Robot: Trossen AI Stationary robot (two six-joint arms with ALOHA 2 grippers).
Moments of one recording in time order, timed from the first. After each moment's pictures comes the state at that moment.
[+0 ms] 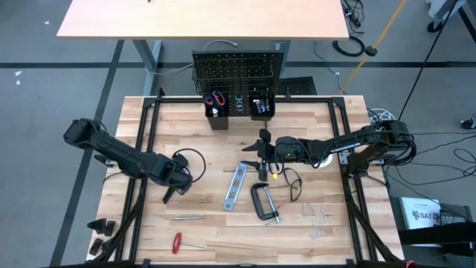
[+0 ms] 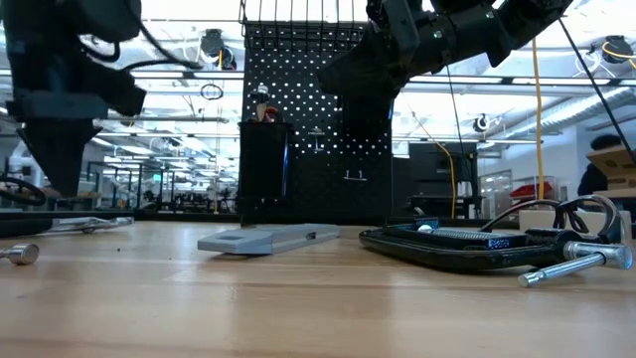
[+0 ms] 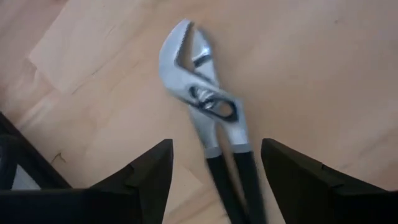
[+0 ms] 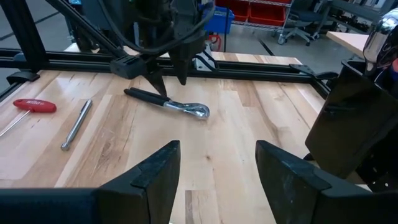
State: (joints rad) left arm -0.34 1.29 0.71 -1.02 -0.20 -1.15; right arm 0.01 1.52 0.80 0.46 0.10 -0.04
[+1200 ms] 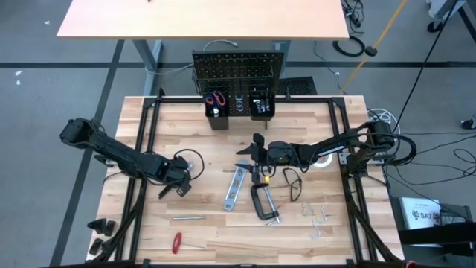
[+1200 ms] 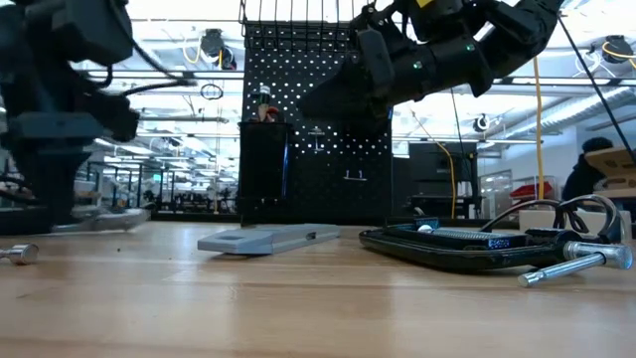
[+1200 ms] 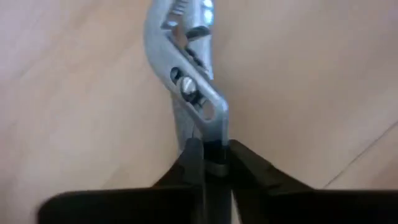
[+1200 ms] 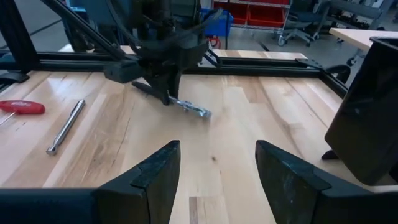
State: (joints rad) left arm -0.31 1.25 0.52 -0.74 -0.15 -1.08; right arm 0.01 1.69 0.80 0.66 0.10 -0.01
